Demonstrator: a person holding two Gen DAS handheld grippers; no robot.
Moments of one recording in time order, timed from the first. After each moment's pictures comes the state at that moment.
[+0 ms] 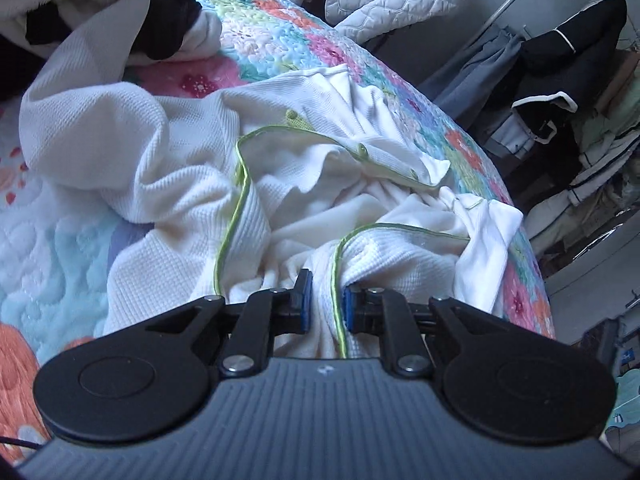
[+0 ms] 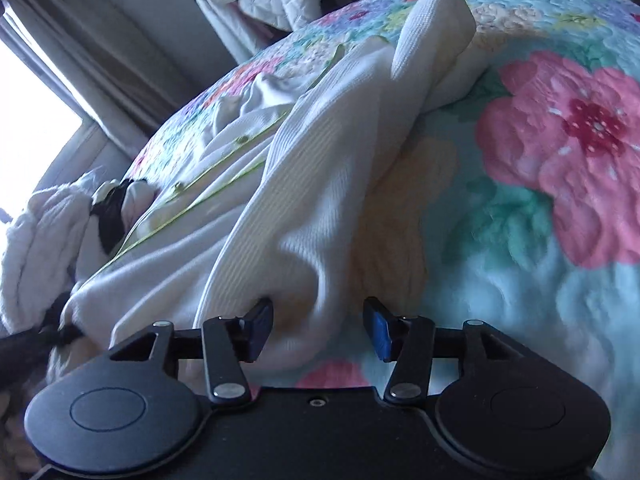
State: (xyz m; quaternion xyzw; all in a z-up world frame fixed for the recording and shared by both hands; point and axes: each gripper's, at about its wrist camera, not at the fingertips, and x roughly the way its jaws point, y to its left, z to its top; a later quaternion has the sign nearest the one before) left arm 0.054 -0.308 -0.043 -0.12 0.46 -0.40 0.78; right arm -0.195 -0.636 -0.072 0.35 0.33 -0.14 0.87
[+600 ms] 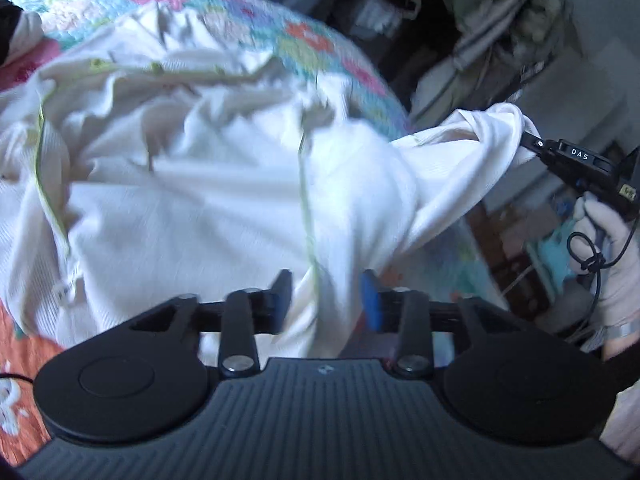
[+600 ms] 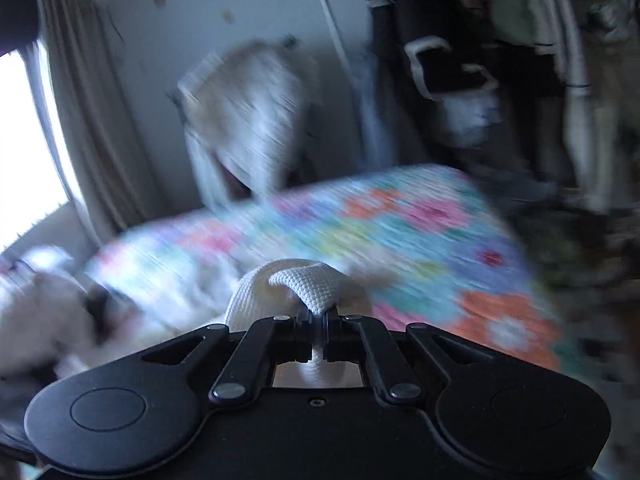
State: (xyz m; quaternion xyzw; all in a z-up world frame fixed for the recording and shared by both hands) left arm -0.072 -0.338 0.000 0.03 0.49 -0.57 0.66; right arm -0.388 -0.640 0.114 0.21 0.27 -0.32 0.88
